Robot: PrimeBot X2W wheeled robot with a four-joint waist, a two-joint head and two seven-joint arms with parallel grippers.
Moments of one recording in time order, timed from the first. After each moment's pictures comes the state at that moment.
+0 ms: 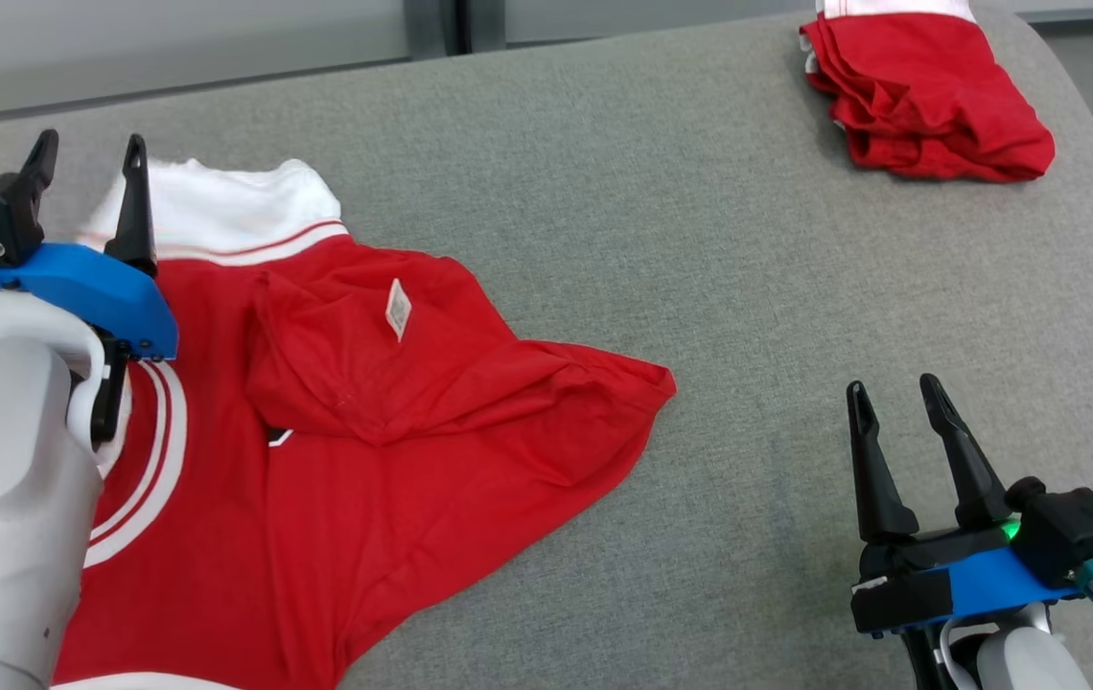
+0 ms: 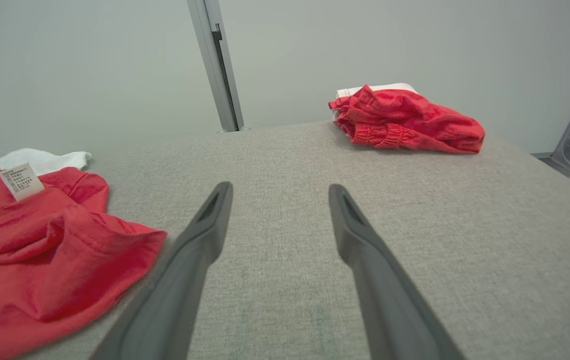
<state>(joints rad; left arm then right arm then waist) -0.86 0.37 -0.39 0.94 -0.44 -0.09 -0.26 -0.12 -0.05 0.03 0.14 0.20 0.13 -0.26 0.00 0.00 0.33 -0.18</state>
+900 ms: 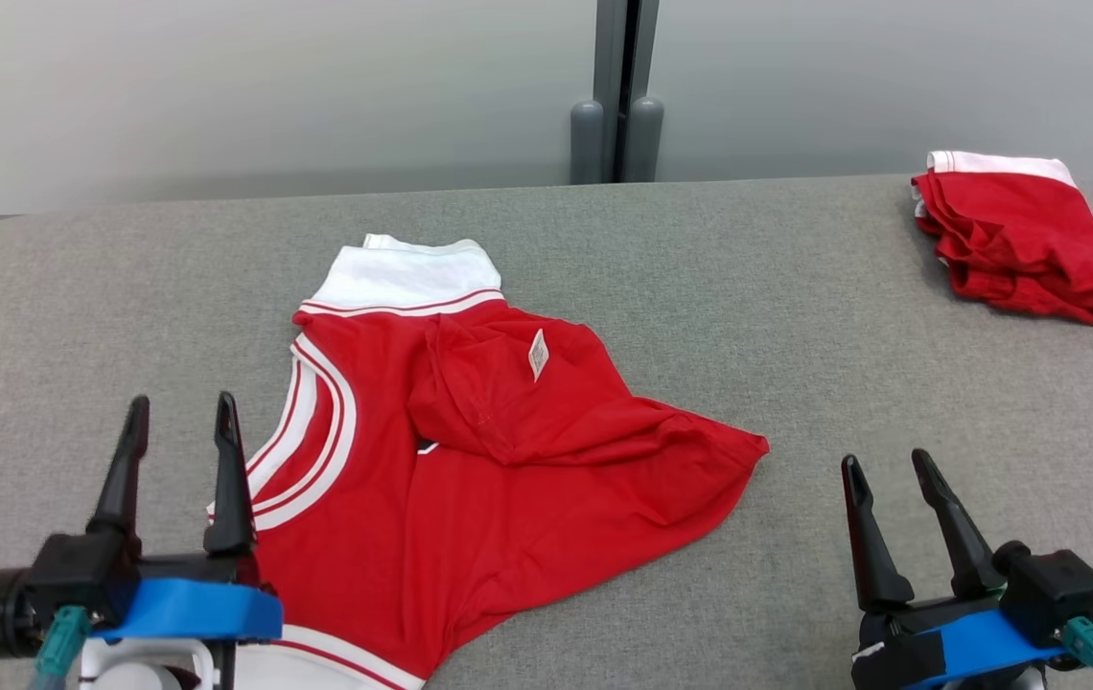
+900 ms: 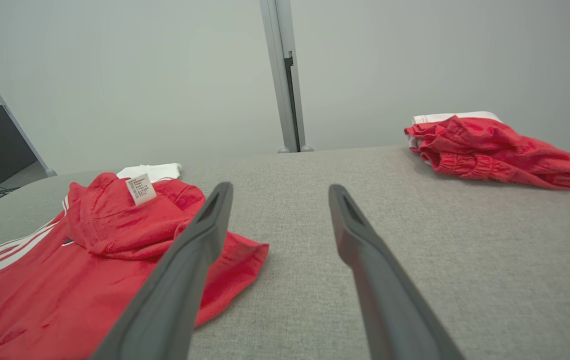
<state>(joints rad) -0.09 0.16 -0.02 0.16 -0.19 -0.06 -0.26 -0.02 -0.05 0.03 0.16 0.20 0.13 -0.26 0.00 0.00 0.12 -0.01</state>
